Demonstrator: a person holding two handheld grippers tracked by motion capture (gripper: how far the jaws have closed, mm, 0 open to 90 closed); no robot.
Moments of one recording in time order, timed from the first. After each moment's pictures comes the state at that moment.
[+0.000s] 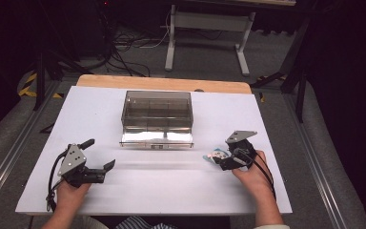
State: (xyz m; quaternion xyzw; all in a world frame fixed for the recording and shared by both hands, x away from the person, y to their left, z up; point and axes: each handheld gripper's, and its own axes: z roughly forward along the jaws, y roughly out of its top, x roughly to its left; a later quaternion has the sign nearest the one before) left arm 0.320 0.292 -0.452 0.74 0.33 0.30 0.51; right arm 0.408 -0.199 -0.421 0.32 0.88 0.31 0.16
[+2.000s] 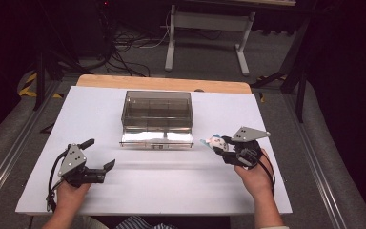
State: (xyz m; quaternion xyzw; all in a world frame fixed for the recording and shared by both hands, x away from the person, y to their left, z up) left arm 0.320 0.292 -0.452 0.74 0.33 0.30 0.50; right arm 0.381 -0.194 -0.375 0.28 0.85 0.40 0.21
